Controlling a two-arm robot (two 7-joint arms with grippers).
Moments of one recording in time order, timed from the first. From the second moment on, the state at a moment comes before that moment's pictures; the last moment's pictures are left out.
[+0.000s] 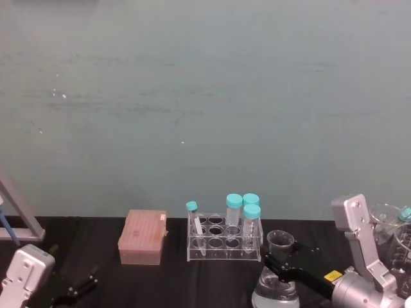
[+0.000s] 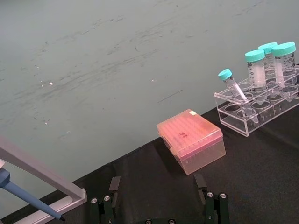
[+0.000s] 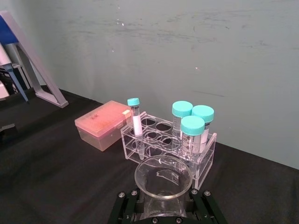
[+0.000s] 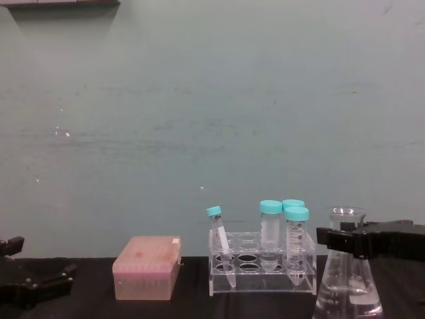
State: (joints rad) left arm -0.20 0.60 0.45 -1.41 -0.25 -0.12 0.03; right arm 0.32 0.38 -0.33 -1.42 0.39 0.22 0.34
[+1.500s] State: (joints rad) left arm -0.20 0.60 0.45 -1.41 -0.25 -0.12 0.03; right arm 0.33 0.37 -0.32 -1.40 0.37 0.22 0.34
